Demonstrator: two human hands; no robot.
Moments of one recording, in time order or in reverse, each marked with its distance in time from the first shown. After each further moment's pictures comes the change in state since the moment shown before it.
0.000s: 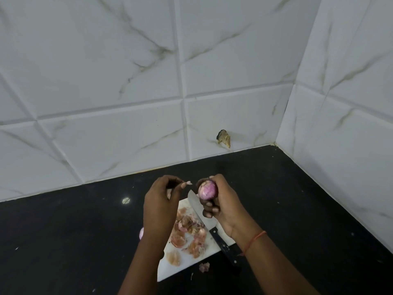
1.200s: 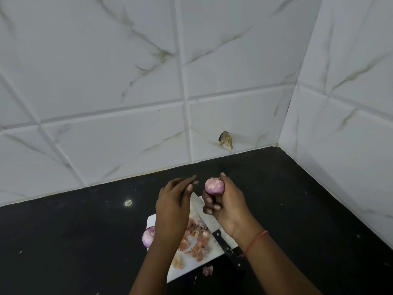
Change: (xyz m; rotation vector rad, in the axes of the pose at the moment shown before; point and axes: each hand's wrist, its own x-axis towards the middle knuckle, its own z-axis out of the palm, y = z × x) left_hand -0.006 0.004 0.014 0.084 -0.106 0.036; right_hand 0.009 -0.001 0.003 0.282 0.075 0.032
